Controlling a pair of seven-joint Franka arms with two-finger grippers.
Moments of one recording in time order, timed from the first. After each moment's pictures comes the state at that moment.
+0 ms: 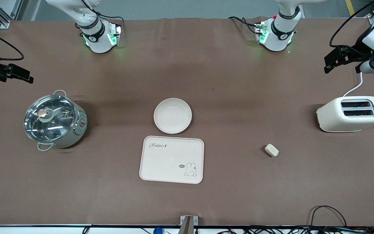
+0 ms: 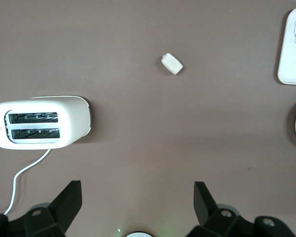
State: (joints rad) left arm 0.02 -0.09 -0.15 -1.58 0.01 1.49 -0.10; right arm -0.05 -0.03 -0.02 -1.62 0.01 1.44 0.01
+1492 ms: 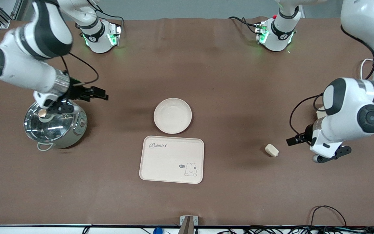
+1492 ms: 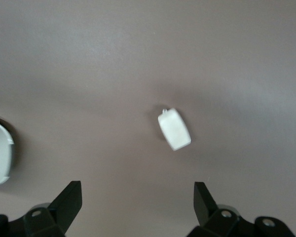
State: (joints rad) left arm 0.01 0.49 -0.16 -1.56 0.04 1.97 -0.53; right arm 0.20 0.02 0.00 -2.08 0.40 2.00 0.10
